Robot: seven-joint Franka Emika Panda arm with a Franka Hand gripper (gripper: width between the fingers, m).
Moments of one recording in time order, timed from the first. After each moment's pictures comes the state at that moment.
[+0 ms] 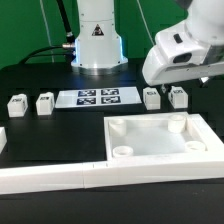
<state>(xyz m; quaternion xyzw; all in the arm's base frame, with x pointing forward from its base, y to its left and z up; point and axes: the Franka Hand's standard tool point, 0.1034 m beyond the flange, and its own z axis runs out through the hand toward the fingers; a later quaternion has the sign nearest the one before) 0.401 0.165 0.041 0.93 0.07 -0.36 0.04</state>
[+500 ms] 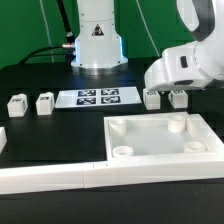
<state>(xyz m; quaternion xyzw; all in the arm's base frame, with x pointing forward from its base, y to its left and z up) 0.401 0.167 0.030 0.90 0.05 -0.43 0.06</state>
